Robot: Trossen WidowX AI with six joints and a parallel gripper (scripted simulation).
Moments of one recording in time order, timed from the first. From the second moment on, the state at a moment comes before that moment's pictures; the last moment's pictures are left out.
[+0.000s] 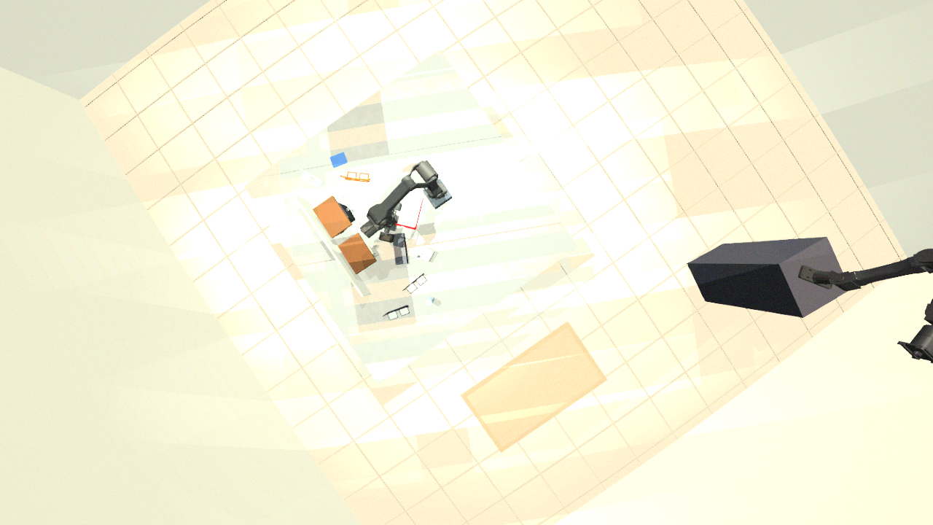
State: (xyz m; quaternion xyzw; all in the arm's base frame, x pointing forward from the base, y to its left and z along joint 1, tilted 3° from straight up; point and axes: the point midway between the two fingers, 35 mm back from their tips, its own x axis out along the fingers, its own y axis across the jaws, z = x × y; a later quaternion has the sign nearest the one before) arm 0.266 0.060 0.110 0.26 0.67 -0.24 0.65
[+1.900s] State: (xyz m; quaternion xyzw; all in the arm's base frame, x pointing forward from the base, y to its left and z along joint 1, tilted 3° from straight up) arm 0.266 0.002 0.099 0.67 0.24 -0.67 0.21
